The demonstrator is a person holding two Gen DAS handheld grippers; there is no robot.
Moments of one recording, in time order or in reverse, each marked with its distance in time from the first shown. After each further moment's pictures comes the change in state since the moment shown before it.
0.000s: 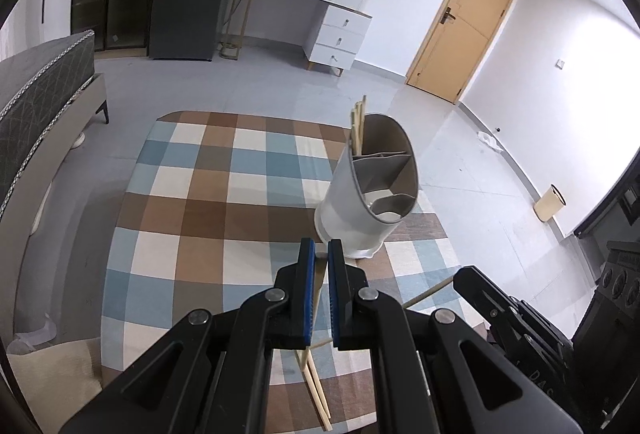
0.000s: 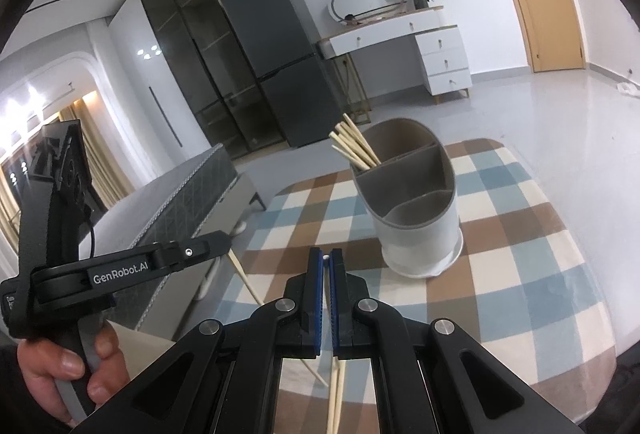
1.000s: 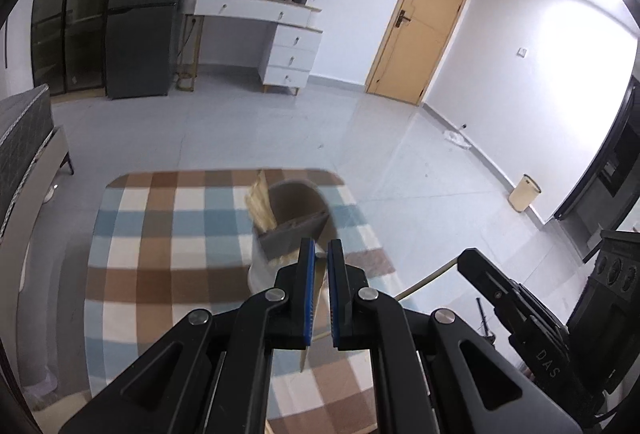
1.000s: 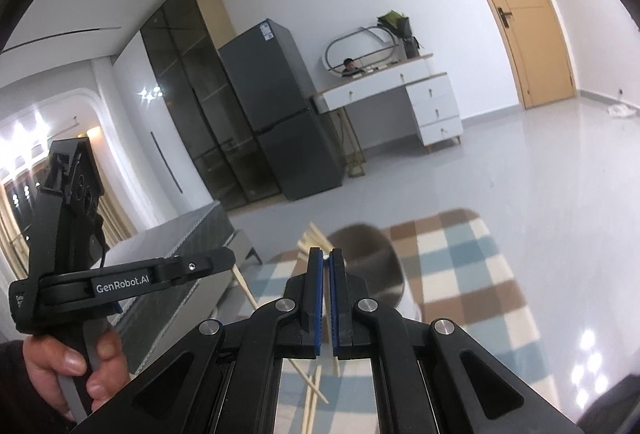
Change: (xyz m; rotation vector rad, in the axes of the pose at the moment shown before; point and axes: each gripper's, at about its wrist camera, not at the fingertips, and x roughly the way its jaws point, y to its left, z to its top) left arm -0.003 -0.078 0.069 0.108 -0.051 -0.098; right arm -0.052 -0.045 0.080 -0.002 -0.170 0.007
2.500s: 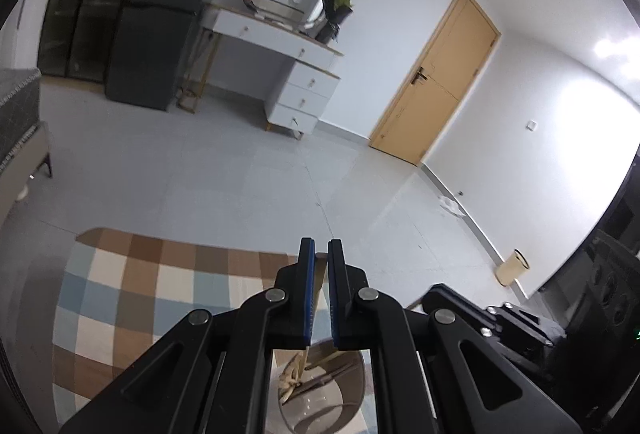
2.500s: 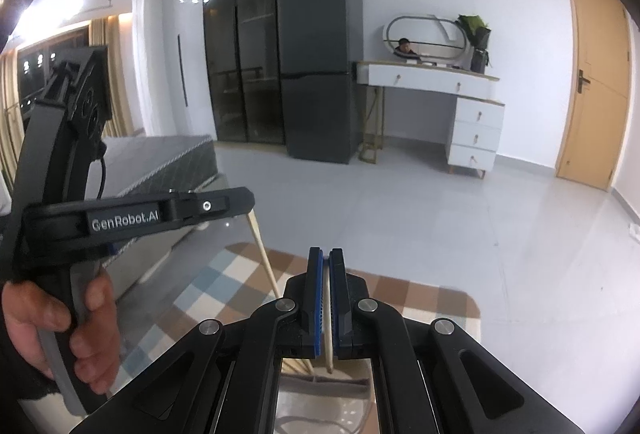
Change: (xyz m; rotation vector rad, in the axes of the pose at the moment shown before) left arm 0.071 0.075 0.085 -0.167 -0.134 -0.076; right arm 0.159 0.031 0.076 -0.393 0.180 -0.014
